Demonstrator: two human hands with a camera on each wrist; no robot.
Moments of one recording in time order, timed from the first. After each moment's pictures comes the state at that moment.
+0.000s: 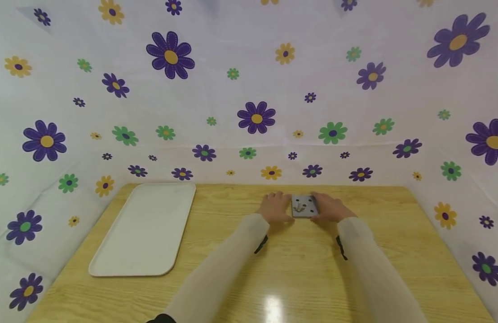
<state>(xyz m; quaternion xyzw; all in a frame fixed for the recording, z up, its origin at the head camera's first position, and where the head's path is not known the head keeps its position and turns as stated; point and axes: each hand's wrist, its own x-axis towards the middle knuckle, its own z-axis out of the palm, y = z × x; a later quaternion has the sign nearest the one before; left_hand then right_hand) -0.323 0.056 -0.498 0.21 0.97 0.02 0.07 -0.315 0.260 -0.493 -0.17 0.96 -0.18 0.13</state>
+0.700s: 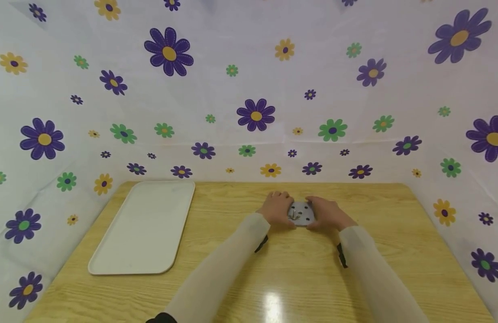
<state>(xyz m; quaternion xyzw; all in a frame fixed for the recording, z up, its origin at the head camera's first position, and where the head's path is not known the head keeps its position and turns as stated) -0.317 0.059 -0.495 0.28 0.96 0.00 0.08 -0.283 0.249 -0.488 -0.18 0.96 -0.21 0.10</state>
